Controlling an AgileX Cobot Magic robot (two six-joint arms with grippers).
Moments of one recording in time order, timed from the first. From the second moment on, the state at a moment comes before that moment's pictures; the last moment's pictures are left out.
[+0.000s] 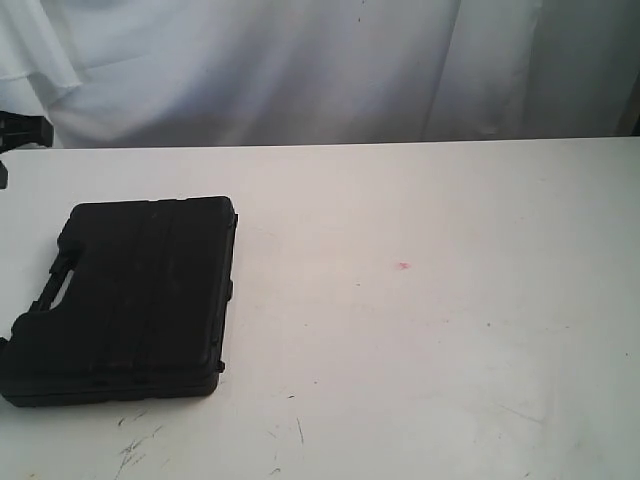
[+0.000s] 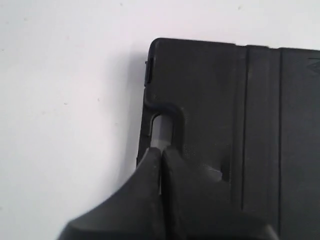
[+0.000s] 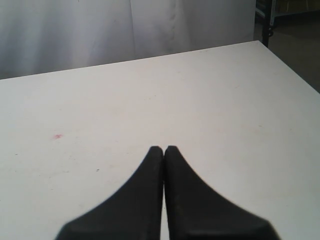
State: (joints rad) left arm -0.06 1.54 -1.22 0.08 0.84 -0.23; right arm 0.06 0.04 0.00 0.04 0.32 0.06
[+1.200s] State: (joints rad) left arm -0.01 0.61 -0.65 0.00 0.62 -0.12; right arm 0.06 0.04 0.00 0.04 0.32 0.06
